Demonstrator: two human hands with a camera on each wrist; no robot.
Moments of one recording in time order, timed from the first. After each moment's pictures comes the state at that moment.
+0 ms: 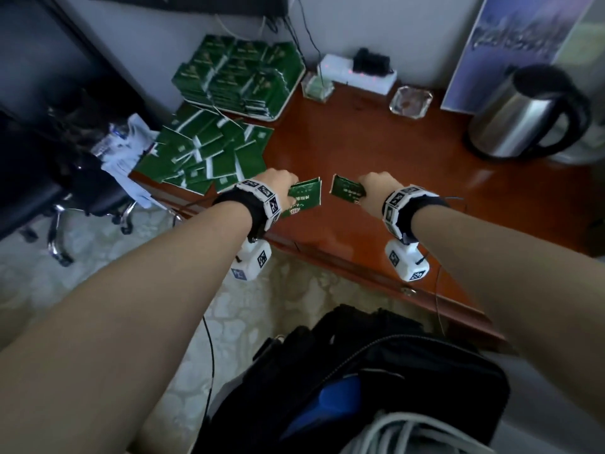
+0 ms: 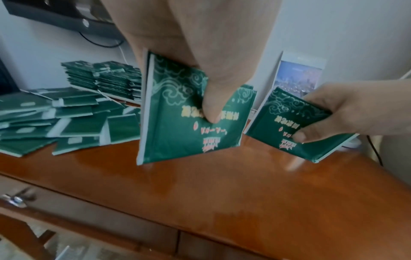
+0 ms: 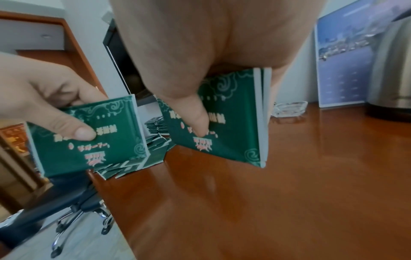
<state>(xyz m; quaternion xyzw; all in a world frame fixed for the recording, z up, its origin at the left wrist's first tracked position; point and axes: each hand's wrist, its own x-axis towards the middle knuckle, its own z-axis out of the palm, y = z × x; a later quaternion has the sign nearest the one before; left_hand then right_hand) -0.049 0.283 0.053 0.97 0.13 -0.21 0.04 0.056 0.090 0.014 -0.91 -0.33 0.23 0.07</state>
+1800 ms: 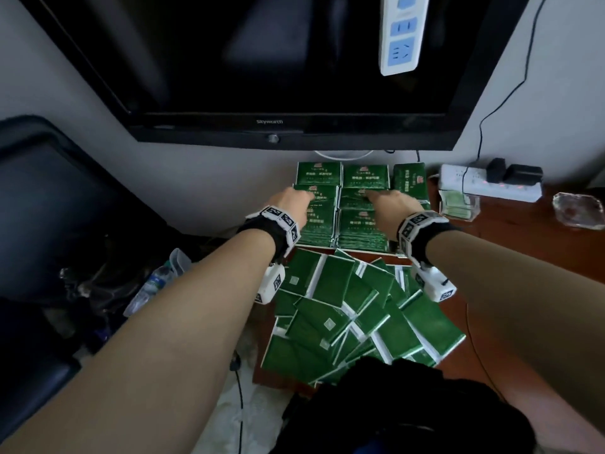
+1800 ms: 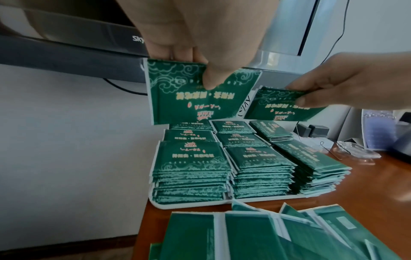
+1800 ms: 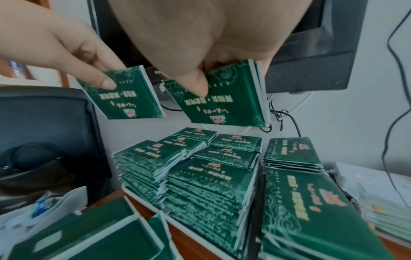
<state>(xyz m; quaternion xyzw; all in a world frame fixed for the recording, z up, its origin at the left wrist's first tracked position) 0.164 0.831 0.073 0.99 0.00 -0.12 0.02 0.202 0.620 0.064 -0.97 -0.21 0.13 0.02</state>
